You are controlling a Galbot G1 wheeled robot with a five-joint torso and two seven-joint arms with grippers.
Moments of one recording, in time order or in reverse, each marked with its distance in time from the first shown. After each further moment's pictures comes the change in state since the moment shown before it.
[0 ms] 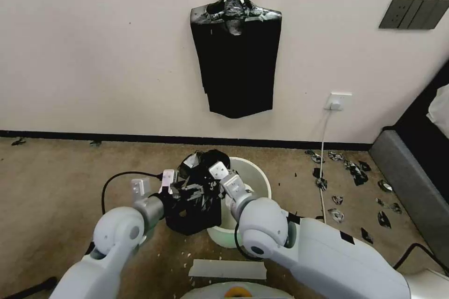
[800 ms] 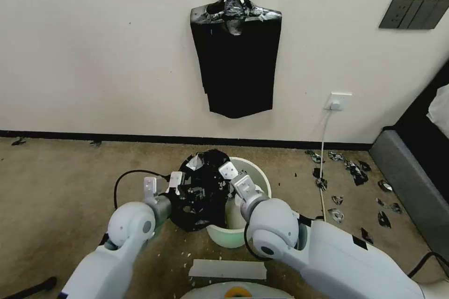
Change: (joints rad) left arm -0.038 -0.021 0.055 0.063 0.083 0.012 -0.018; right arm -0.034 -0.037 0.040 0.018 -0.016 0.002 -0.018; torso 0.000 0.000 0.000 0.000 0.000
